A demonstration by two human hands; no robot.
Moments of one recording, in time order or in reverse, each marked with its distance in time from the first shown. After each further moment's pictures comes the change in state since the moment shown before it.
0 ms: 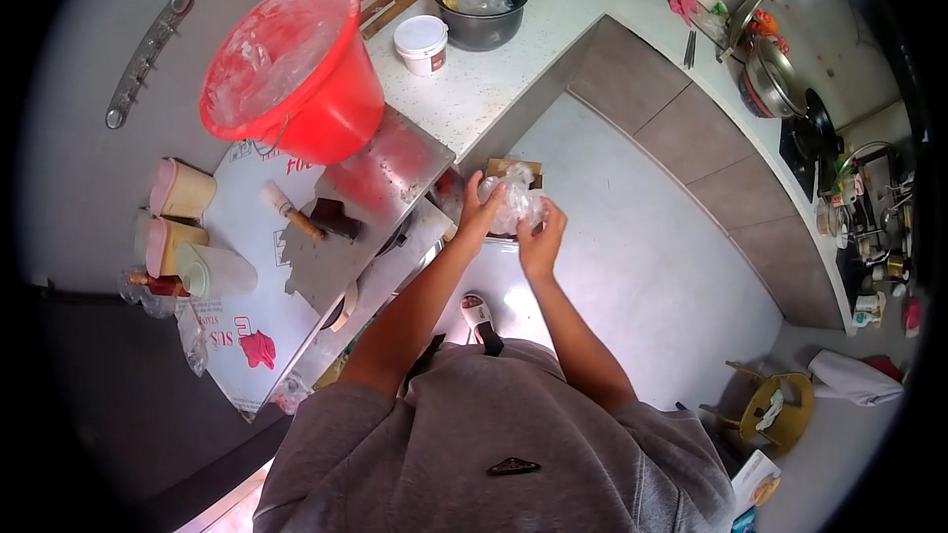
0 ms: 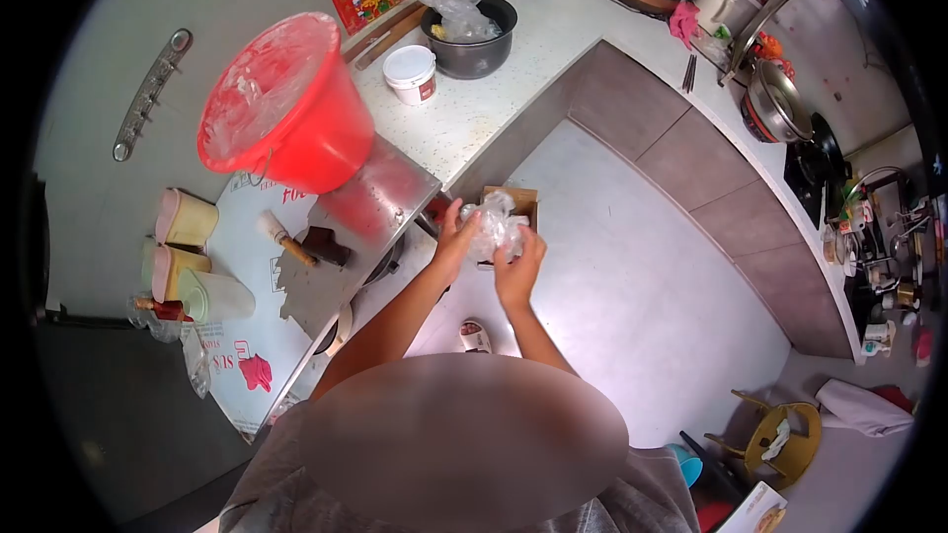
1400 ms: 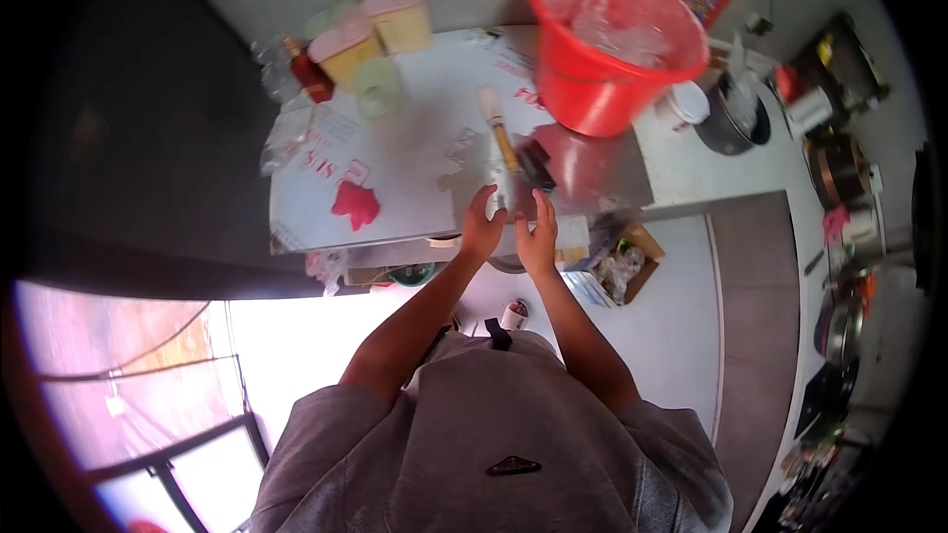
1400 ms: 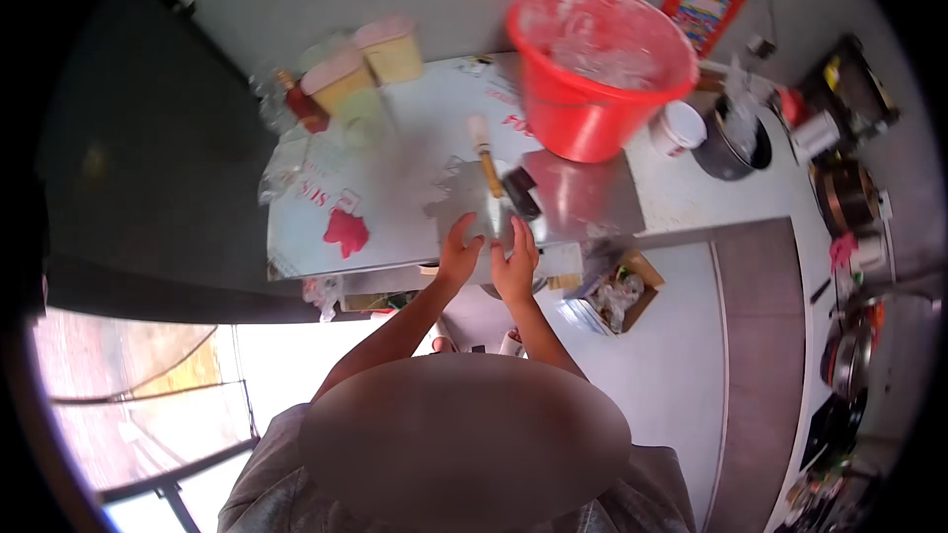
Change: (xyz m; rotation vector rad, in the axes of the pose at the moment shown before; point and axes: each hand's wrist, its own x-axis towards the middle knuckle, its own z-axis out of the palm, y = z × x) left_hand -0.129 -0.035 -0.294 0.241 0.701 0.294; right_hand -0.156 -0.100 0.215 0.136 -0.704 -0.569
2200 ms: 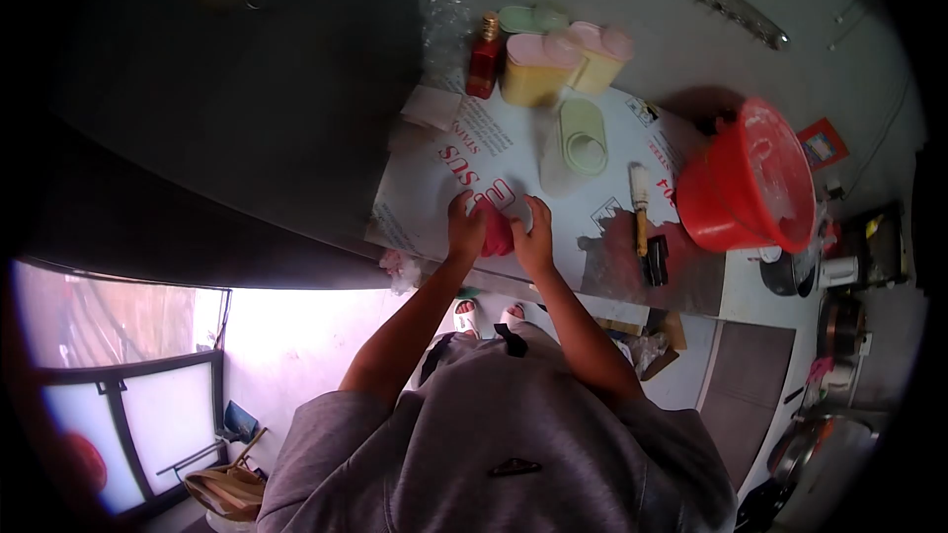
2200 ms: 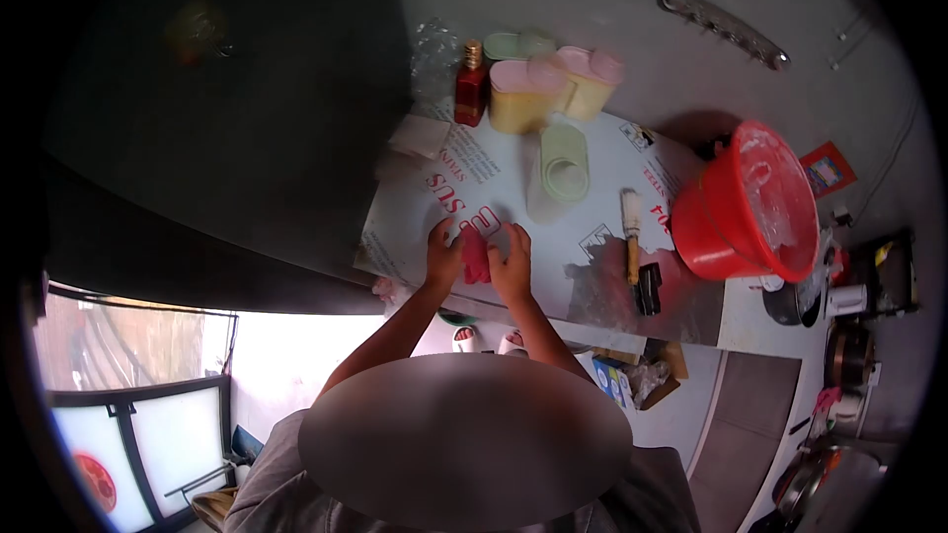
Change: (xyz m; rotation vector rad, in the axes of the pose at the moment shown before) left_hand 0.050 -0.115 -0.277 -0.020 0.523 -0.280; right_hand 0.015 -0.132 0.271 0.117 -0.386 -0.166
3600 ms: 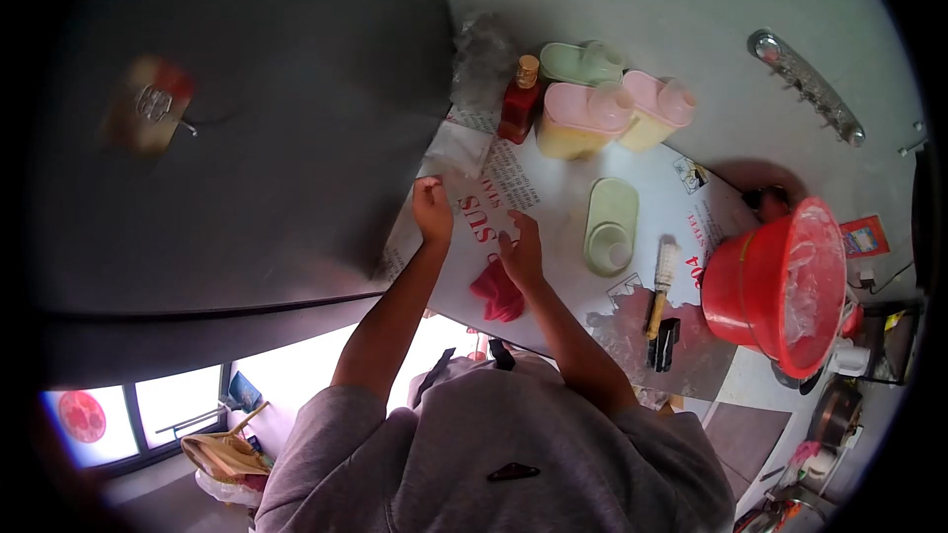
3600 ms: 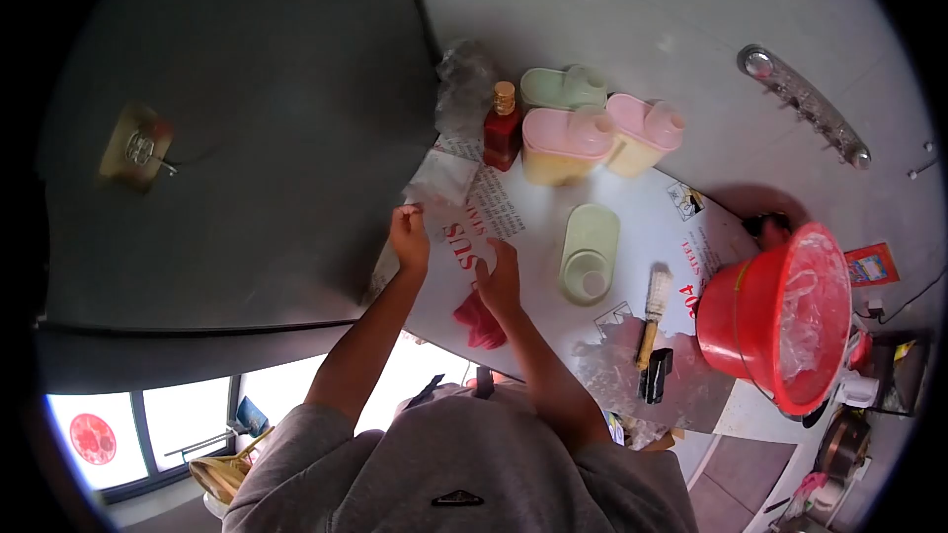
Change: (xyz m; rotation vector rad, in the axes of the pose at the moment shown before) left_hand 0.165 -0.007 -0.025 -0.285 0.446 0.215; right_hand 0.108 0.008 0.060 0.093 -0.254 0.028
